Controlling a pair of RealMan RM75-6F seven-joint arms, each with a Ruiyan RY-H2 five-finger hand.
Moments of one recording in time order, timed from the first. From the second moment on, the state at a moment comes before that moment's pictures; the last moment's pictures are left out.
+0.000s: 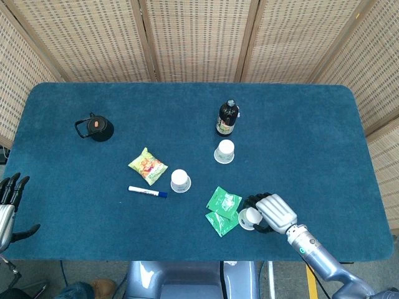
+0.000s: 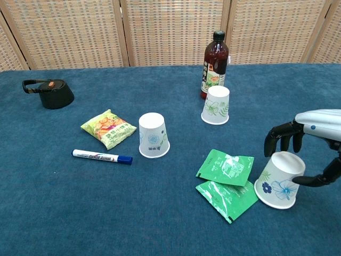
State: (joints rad) left arm -0.04 -0.99 -0.03 -1.89 1.43 1.48 0.31; right arm 0.48 -1.27 0.05 -1.70 -1.53 0.94 -0.08
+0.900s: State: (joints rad) left arm -0.08 -0.99 -0.06 -1.89 1.34 1.44 0.31; right arm 0.66 -1.24 0.27 -1.72 -1.40 0.93 -0.19
